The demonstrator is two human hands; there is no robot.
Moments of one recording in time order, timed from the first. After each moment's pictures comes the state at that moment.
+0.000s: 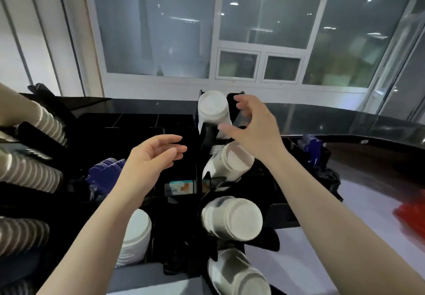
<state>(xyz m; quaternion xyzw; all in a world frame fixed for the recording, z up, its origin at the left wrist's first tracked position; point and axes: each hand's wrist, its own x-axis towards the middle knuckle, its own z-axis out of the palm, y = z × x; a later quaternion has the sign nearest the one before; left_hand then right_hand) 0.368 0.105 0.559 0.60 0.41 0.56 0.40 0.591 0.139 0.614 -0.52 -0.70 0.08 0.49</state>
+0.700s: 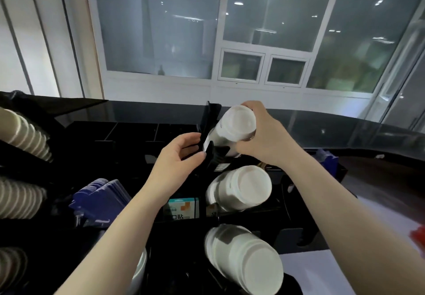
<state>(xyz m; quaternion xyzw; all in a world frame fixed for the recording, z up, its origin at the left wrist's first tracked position) 0.396 0.187 0.555 0.64 0.41 0.54 0.38 0.603 0.193 0.630 -0.54 -0.75 0.13 0.36</state>
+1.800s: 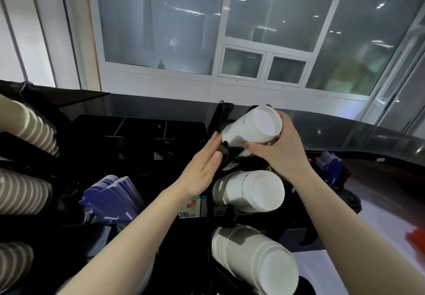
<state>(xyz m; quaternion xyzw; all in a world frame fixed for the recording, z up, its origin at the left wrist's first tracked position) 0.413 0.230 0.518 0.77 0.36 0.43 0.30 0.606 0.201 0.594 -0.51 -0.67 0.13 0.52</state>
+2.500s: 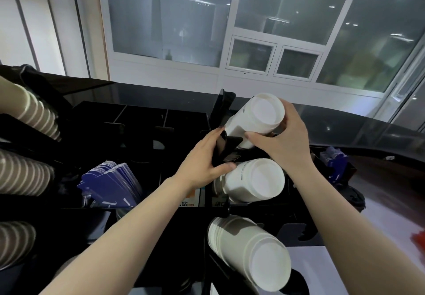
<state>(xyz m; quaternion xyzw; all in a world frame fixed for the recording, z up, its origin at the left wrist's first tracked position) 0.421 0.241 0.507 0.79 0.38 0.43 0.20 0.608 0.199 0.595 -0.49 -0.68 0.08 0.55</state>
